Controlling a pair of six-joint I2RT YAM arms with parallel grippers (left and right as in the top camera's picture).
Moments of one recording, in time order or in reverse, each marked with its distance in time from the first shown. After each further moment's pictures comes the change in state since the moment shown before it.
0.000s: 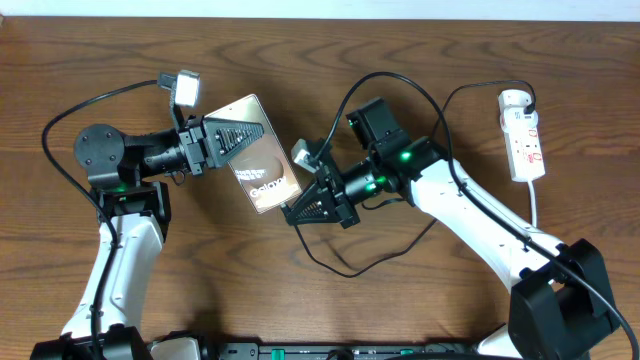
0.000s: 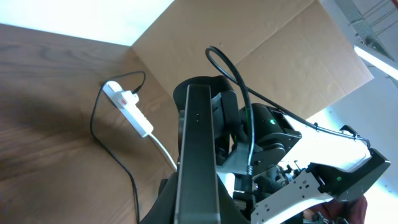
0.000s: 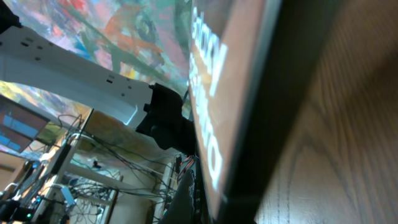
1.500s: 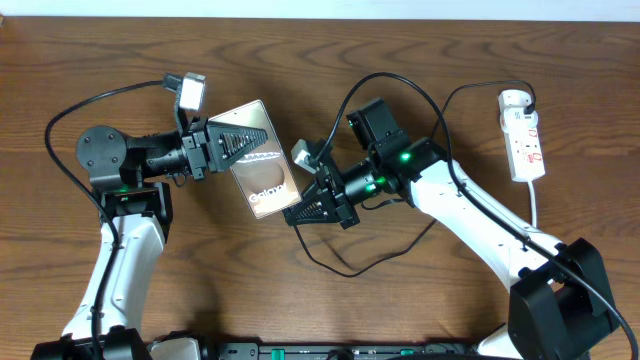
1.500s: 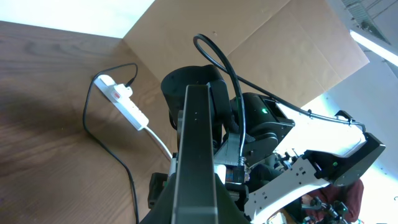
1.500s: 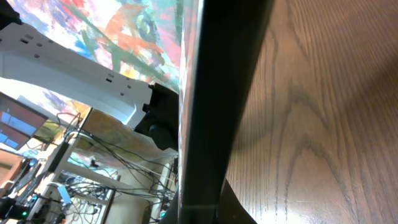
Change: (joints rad) left arm -0.012 -0.004 0.000 0.019 0.035 0.011; right arm 0.006 0.001 -0.011 0.023 -0.006 -0.010
